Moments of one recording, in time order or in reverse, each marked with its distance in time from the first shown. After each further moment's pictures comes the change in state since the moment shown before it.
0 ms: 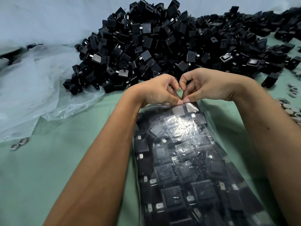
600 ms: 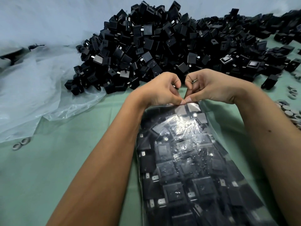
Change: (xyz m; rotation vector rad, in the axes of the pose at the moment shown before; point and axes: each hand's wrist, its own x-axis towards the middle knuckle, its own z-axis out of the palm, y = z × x) left_hand 0.003 0.001 0.007 0.096 0.139 0.048; right_hand -0.005 0.005 0.002 0.097 0.083 -0.039
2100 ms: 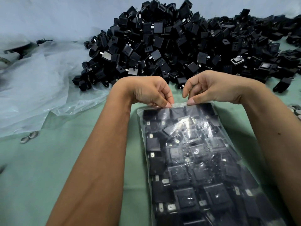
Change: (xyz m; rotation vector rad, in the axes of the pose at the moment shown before) left_hand -0.026 -0.018 -0.049 0.011 -0.337 -0.111; right_hand 0.012 -0.013 0.006 -0.111 -0.113 0.044
